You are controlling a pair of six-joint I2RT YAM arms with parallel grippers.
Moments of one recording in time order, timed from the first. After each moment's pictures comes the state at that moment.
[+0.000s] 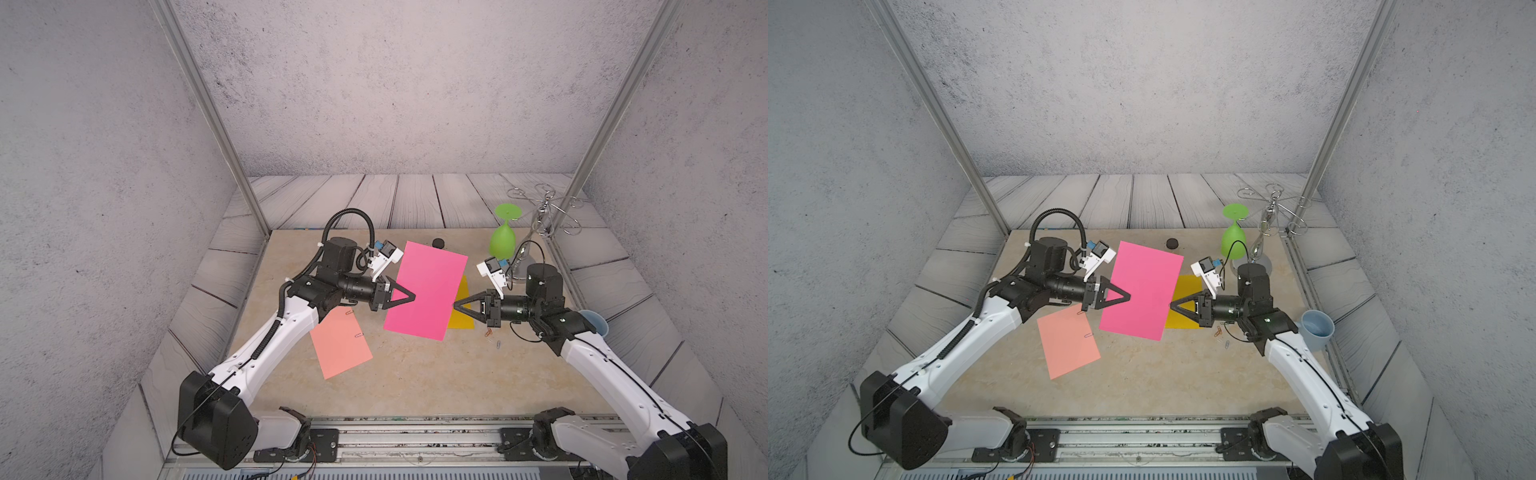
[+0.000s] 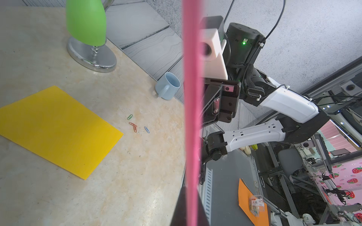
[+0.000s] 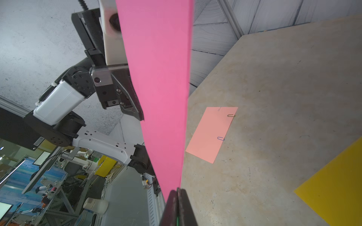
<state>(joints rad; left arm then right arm) -0.47 1.32 1.17 -0.41 1.06 -0.19 0.26 1.06 0.81 -0.21 -1.10 0.33</state>
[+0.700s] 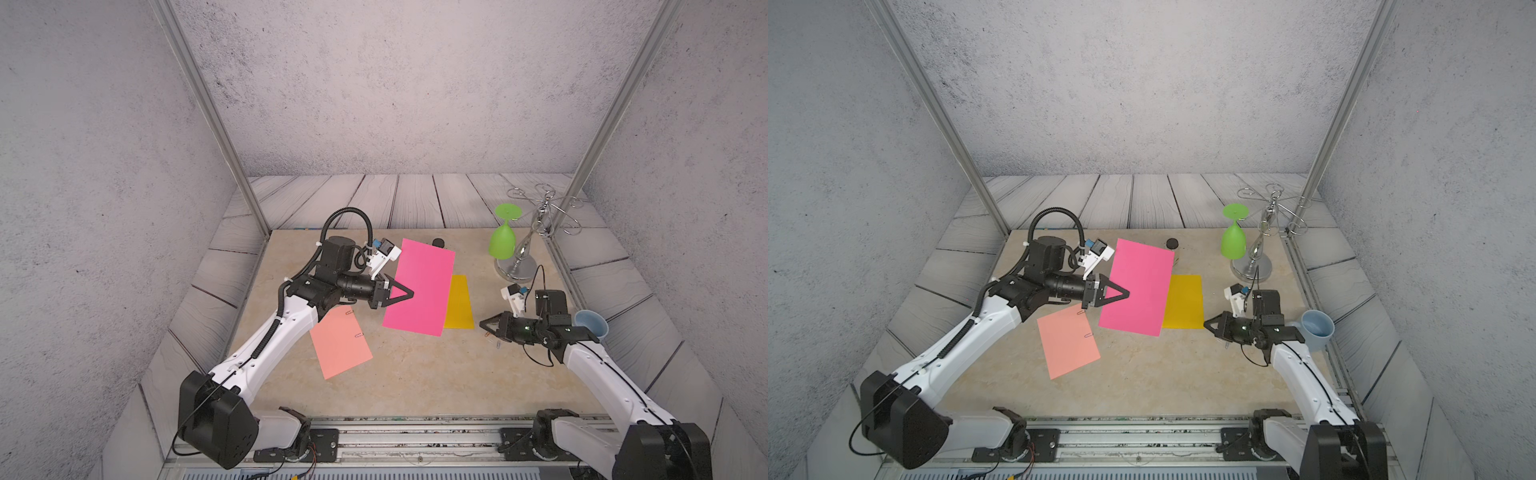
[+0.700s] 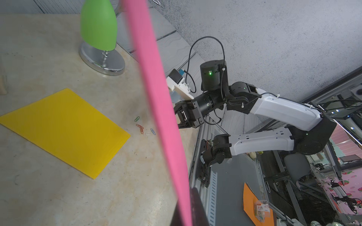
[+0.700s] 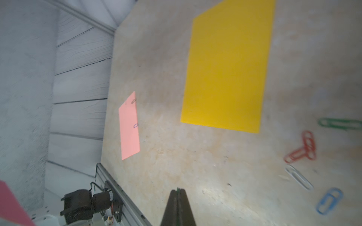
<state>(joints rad) -0.47 1.34 1.17 -0.39 1.03 -0.20 0.02 1.06 0.59 -0.47 -0.71 0.39</state>
